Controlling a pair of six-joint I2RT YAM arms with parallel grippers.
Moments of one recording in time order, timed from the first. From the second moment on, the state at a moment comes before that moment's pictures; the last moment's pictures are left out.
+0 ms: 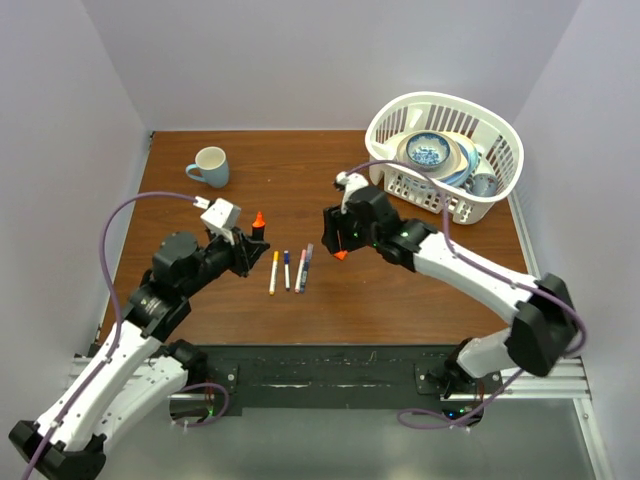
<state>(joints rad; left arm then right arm) -0.51 0.64 0.71 -0.28 0.18 -0.23 0.77 1.43 1.11 -0.33 0.07 0.34</state>
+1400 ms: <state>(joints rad) -0.51 0.53 0.67 -0.28 0.17 -0.18 0.69 2.08 1.54 -0.71 0.01 -0.25</state>
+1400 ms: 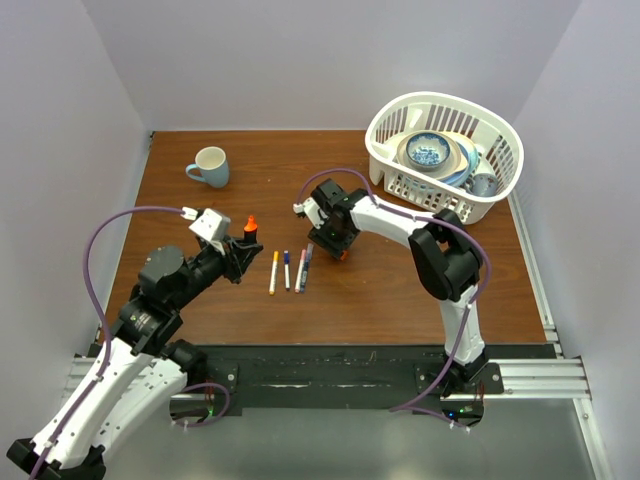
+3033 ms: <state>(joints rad) -0.51 0.81 0.57 -0.11 0.35 -0.39 0.96 1.51 1.41 -0.32 0.22 0.69</state>
